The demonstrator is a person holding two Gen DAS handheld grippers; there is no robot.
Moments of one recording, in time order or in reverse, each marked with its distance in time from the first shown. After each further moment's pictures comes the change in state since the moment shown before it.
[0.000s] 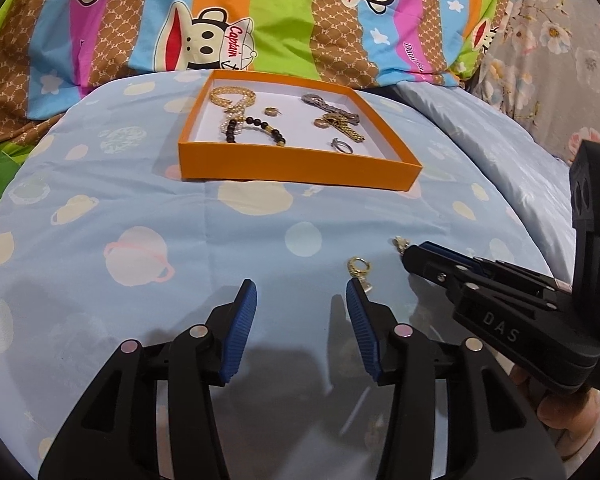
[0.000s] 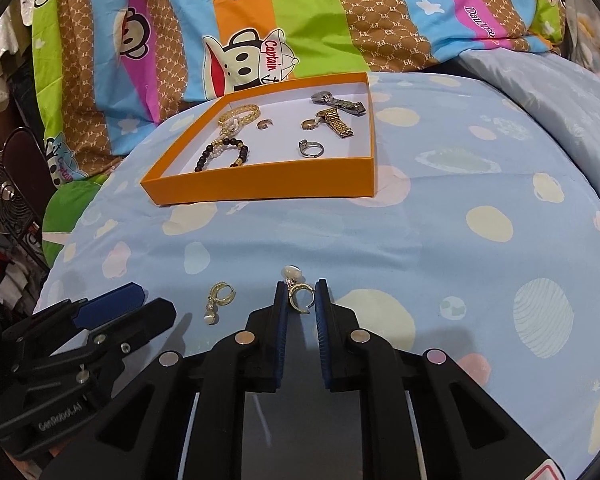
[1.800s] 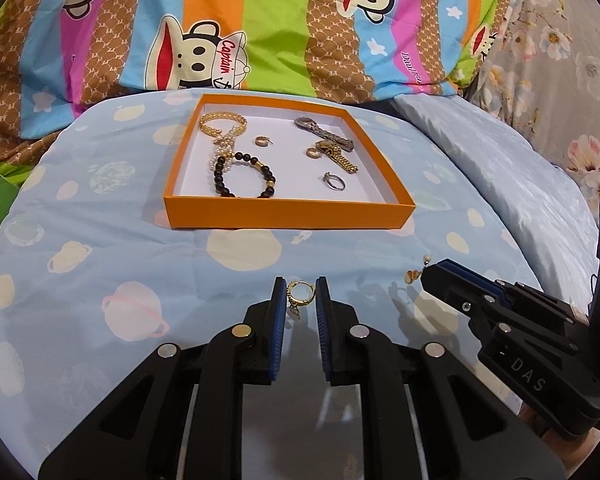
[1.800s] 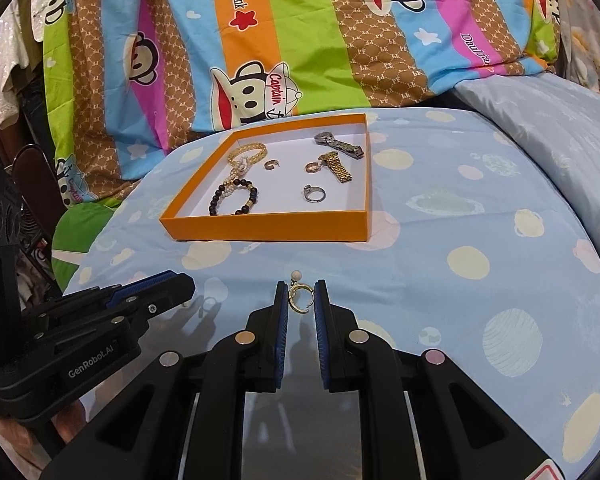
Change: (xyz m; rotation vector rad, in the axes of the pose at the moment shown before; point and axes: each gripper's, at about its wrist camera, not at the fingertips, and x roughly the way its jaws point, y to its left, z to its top) left arm 0.001 -0.007 0.036 -0.001 -0.015 0.002; right arm -0.030 0.000 0.013 -0.006 -0.087 0.019
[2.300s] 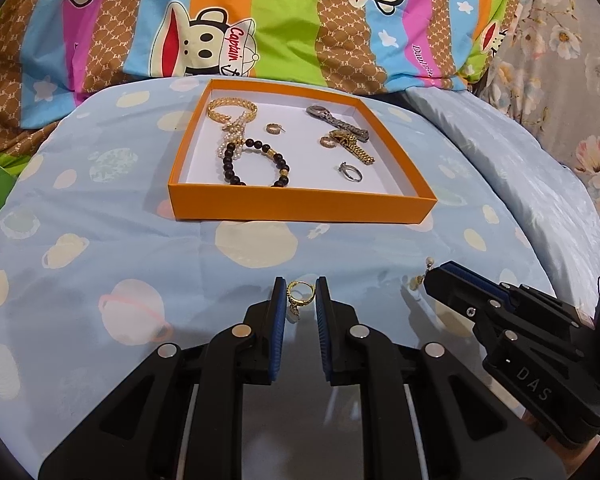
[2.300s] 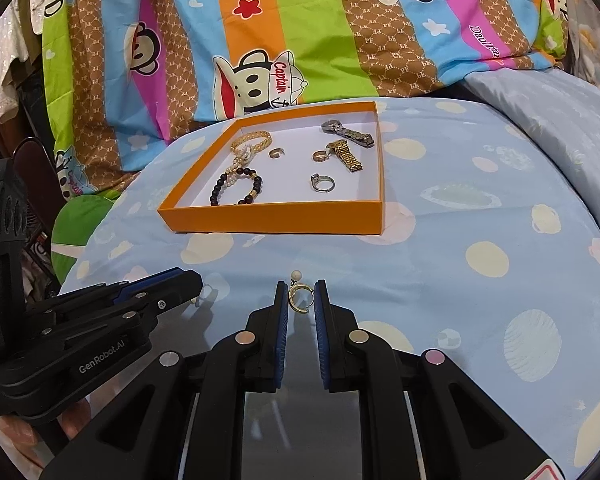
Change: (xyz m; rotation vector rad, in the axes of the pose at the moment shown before) left arm 0.015 0.010 -0.002 -0.019 0.031 0.011; right arm 0.015 0.005 -0.001 -0.004 0.030 0.010
